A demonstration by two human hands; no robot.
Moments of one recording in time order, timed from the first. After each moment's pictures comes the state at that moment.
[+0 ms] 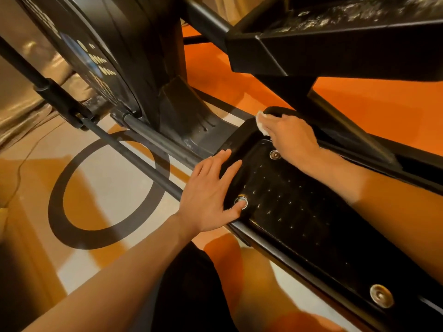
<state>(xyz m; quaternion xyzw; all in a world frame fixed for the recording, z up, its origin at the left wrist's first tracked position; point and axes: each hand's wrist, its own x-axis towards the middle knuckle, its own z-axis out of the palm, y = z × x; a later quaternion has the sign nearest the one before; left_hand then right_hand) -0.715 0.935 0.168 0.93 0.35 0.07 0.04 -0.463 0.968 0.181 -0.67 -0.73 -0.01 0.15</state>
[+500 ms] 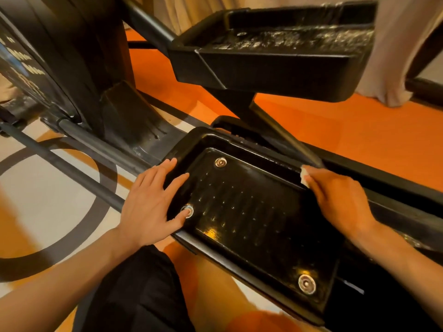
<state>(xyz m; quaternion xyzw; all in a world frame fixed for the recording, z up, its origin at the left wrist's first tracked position) -0.713 0.935 0.165 0.94 0.34 0.06 0.01 -0.355 0.781 0.193 -0.80 -0.59 0.03 0.13</state>
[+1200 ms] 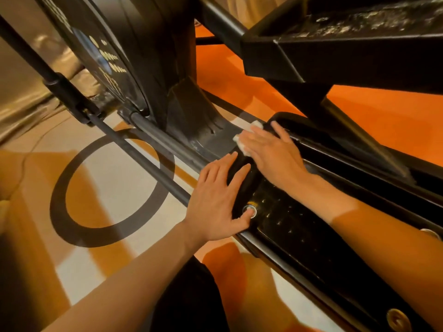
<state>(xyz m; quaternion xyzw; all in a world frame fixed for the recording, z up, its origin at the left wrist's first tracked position) -0.714 0.933 0.166 0.93 0.36 0.12 0.05 -0.505 0.971 0.147 -0.60 -0.78 -0.06 0.17</state>
